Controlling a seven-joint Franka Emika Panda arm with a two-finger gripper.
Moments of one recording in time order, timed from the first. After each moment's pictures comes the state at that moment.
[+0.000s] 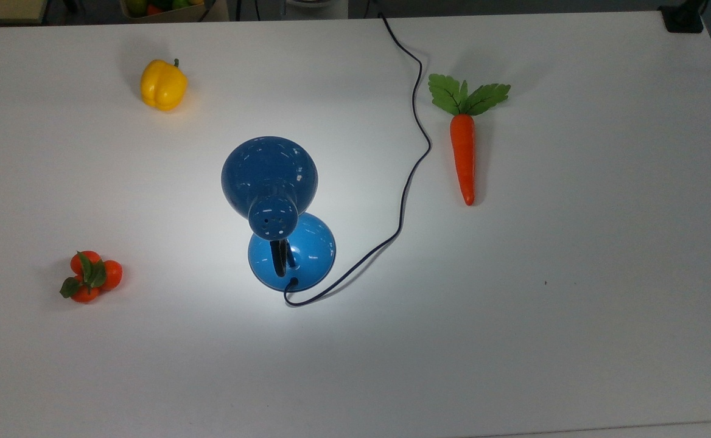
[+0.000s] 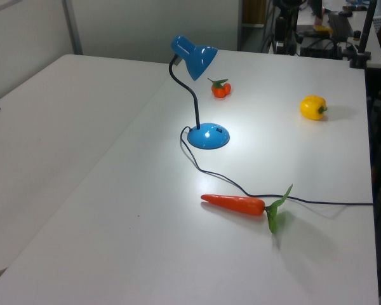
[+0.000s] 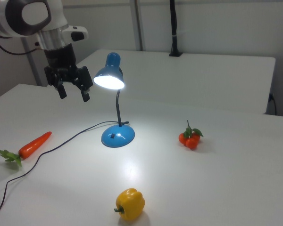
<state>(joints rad) 0.02 -0.02 0.01 -1.64 -0.08 1.61 -0.01</state>
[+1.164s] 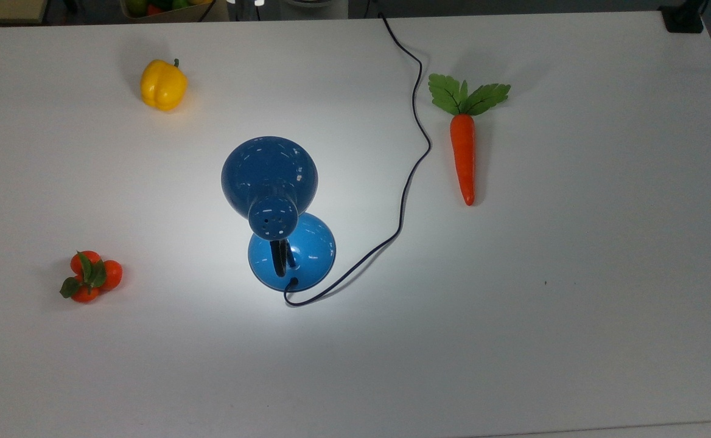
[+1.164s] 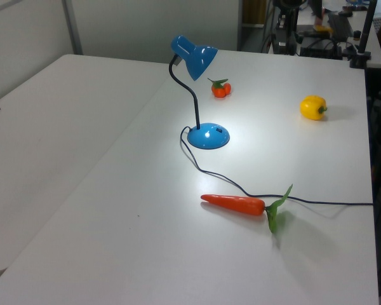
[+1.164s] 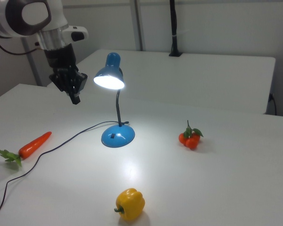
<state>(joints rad) 0.02 -0.02 0.01 -1.64 -0.08 1.61 -0.01</state>
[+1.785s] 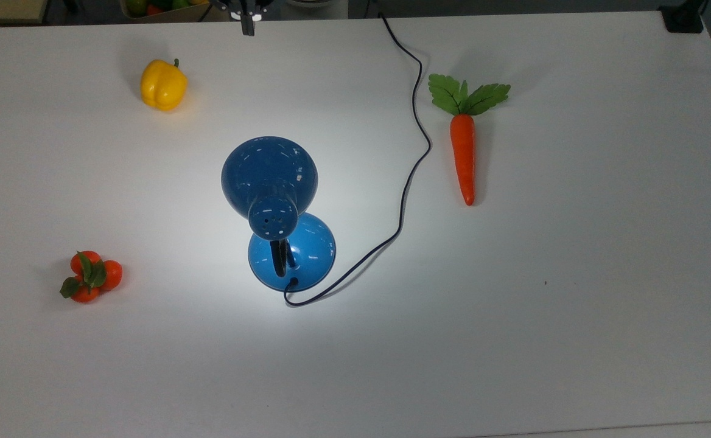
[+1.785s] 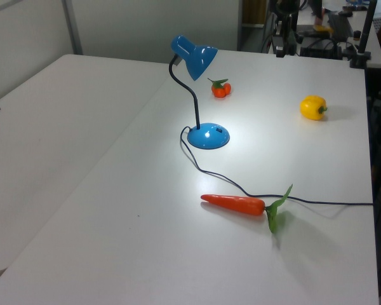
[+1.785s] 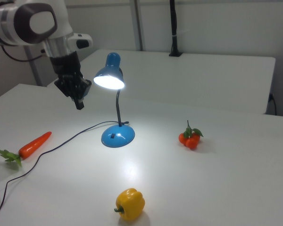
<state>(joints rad) 0.02 0.01 0.01 -1.67 -0.08 1.66 -0.01</state>
